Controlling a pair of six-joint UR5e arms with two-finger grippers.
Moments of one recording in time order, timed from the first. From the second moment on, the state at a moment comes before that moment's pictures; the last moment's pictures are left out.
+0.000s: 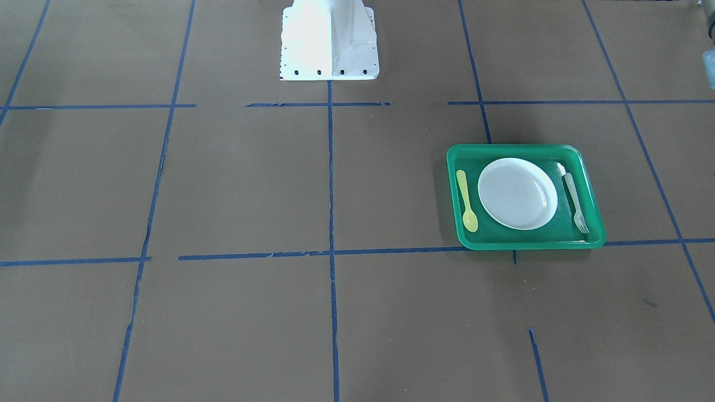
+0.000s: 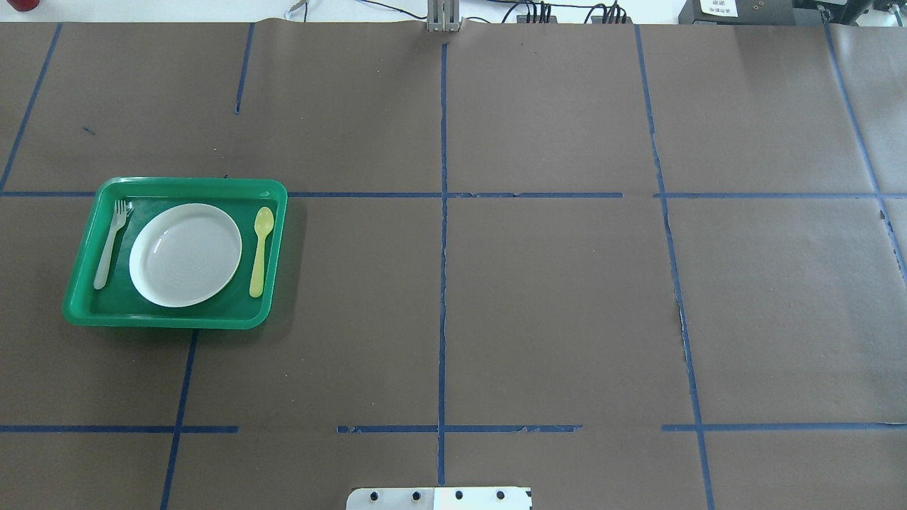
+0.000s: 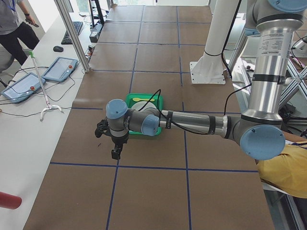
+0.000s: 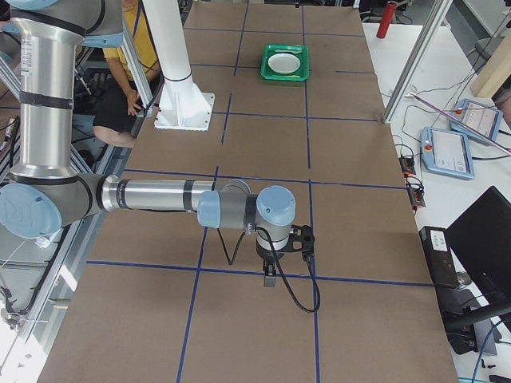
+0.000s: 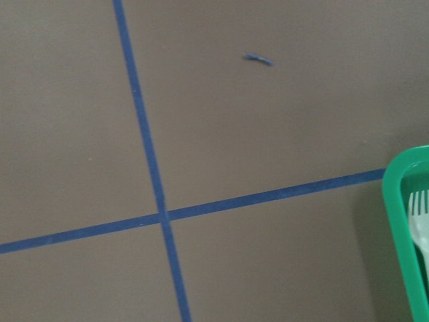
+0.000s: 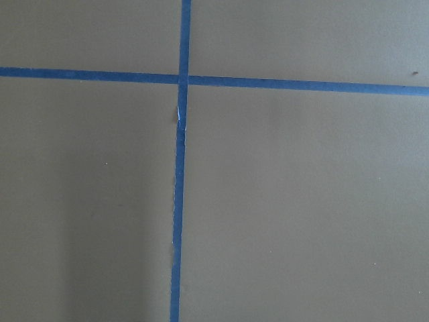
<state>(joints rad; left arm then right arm) -1.51 -1.64 -1.57 -1.68 -2.25 0.07 1.60 -1.70 1.72 -1.63 2.29 -0.06</state>
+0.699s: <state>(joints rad) -1.64 -1.67 -1.56 -1.45 -2.35 0.24 1.60 -1.70 1.72 -1.63 2.29 -0.06</state>
